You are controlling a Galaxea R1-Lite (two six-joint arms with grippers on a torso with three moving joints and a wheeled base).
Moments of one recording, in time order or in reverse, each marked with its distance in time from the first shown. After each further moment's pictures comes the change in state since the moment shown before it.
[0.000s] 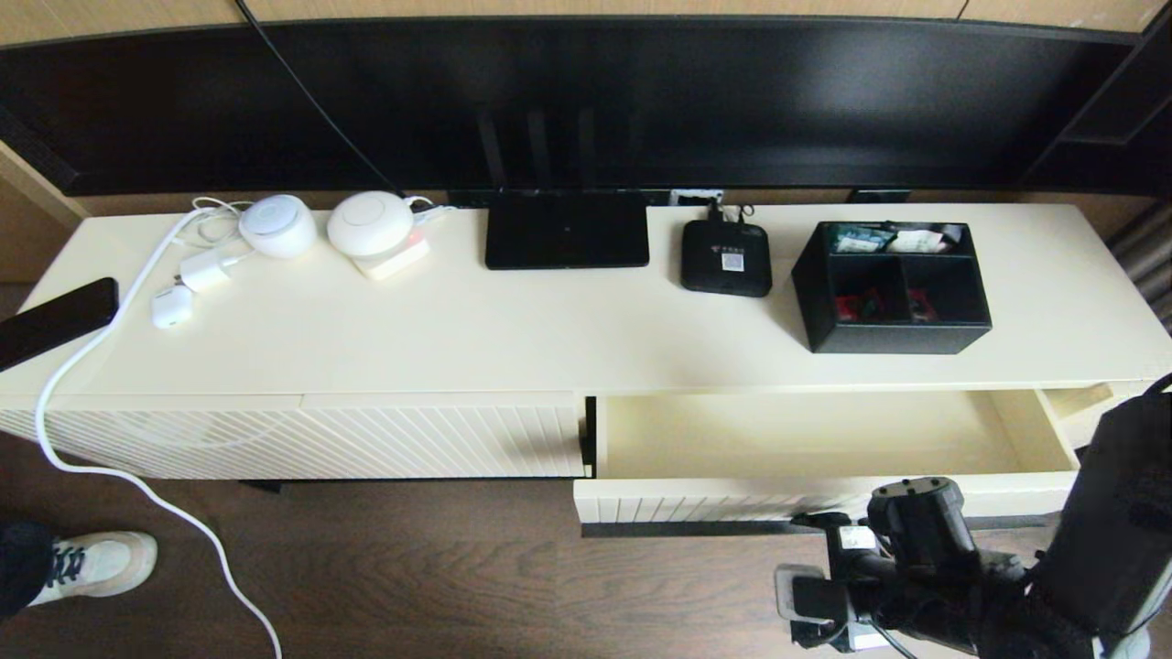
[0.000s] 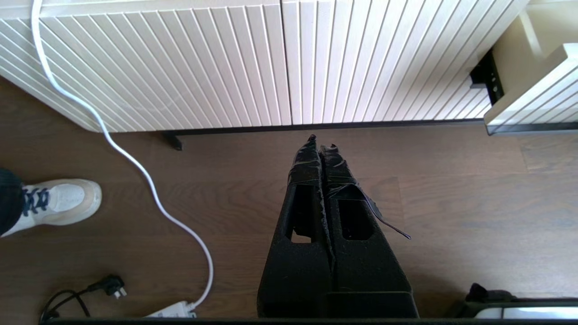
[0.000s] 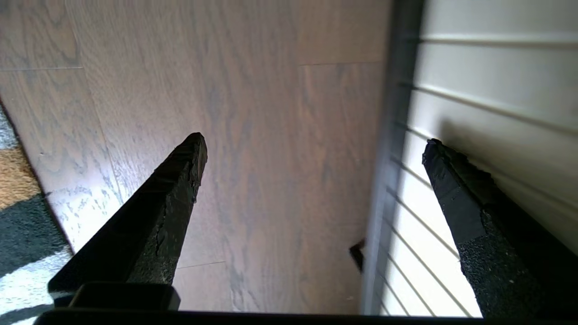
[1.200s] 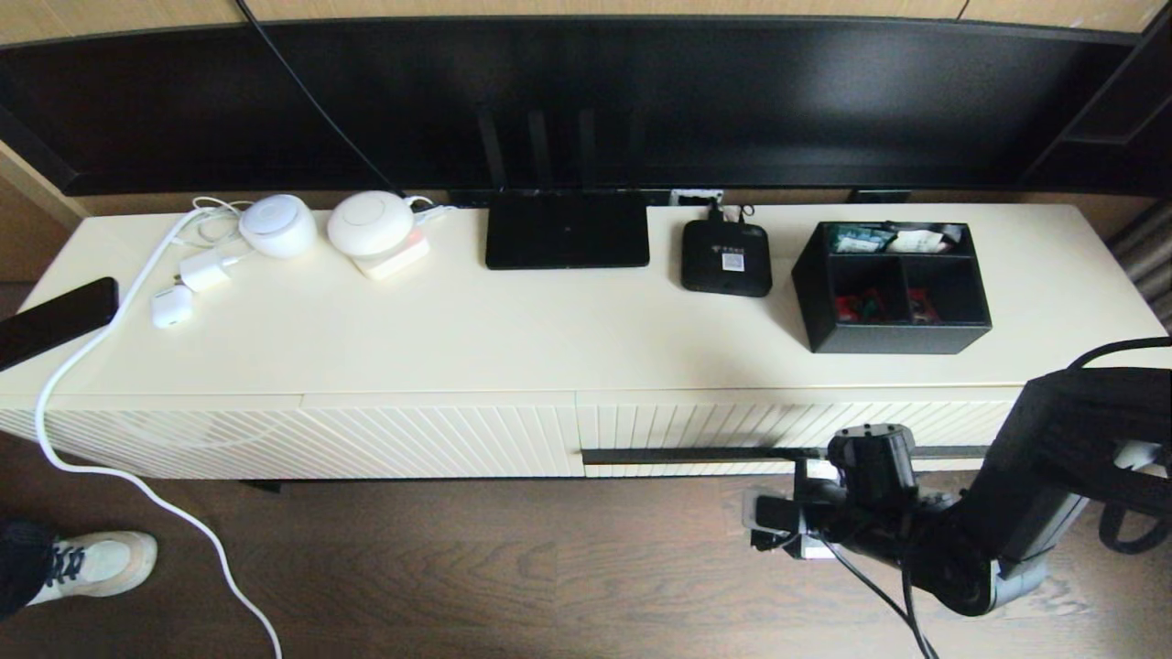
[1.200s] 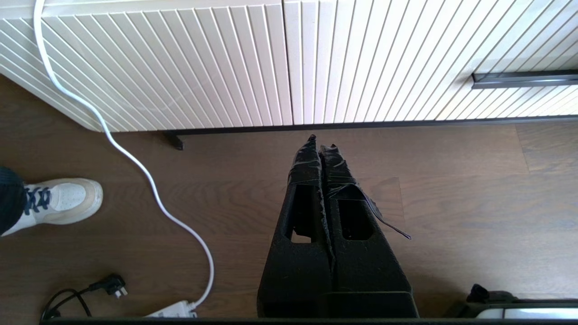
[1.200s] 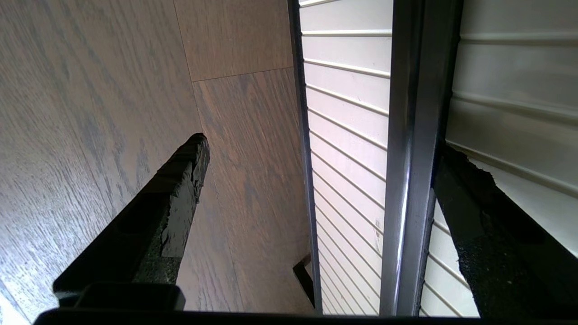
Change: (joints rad) left arm 0.000 0.000 0.000 0.000 0.000 0.000; right arm -0.055 0.164 -0.336 -0.006 -0.020 -0.001
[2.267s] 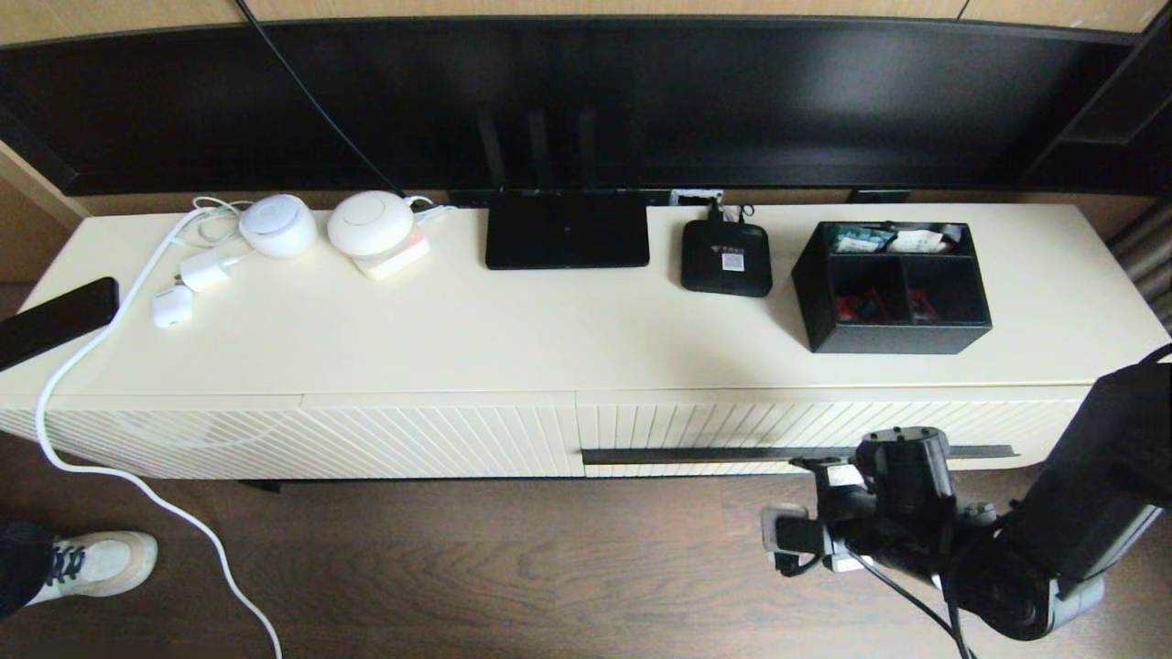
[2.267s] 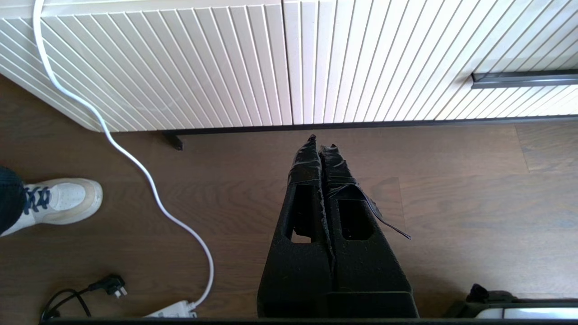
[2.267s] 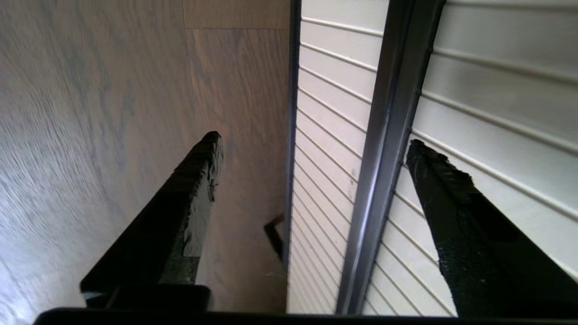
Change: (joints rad) left arm 0.000 0.000 0.000 0.000 0.000 0.000; right arm 0.004 -0.119 0.107 0.003 -0.078 -0.120
